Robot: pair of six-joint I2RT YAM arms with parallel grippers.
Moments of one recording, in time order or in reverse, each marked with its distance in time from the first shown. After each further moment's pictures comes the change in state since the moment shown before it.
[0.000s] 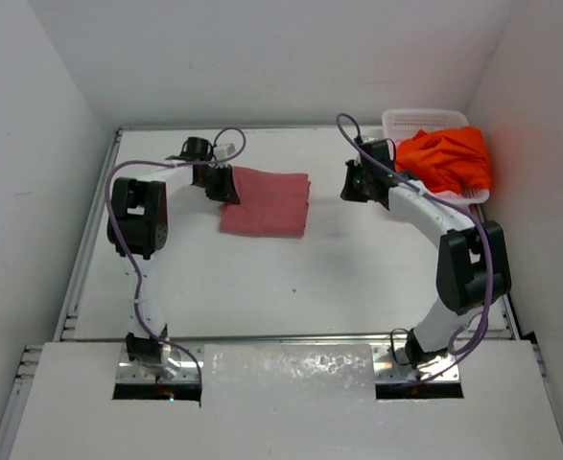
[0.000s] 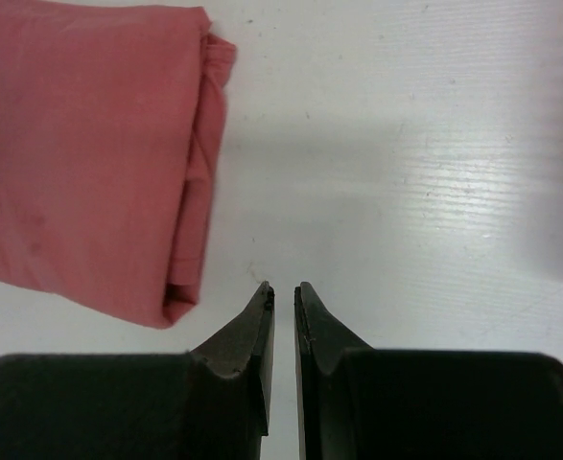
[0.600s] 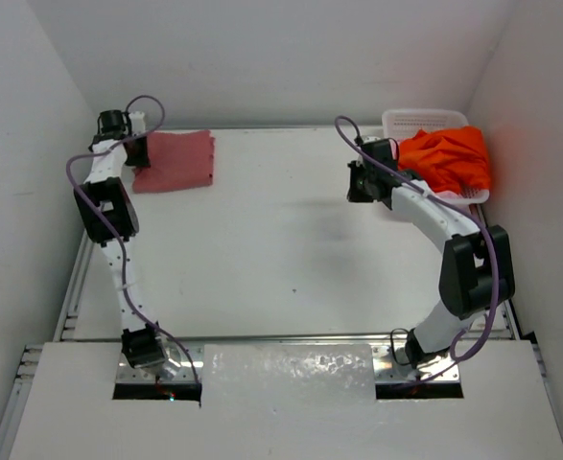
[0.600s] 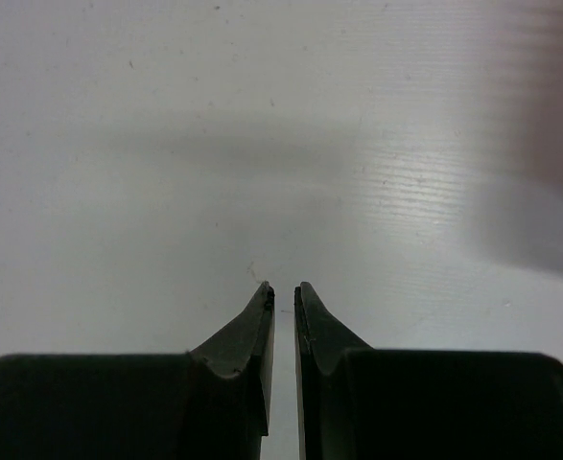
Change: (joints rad) left arm 0.393 0.373 0.735 -0.204 -0.282 0.285; right arm 0.000 -0.035 0.004 -0.062 0.054 -0.090
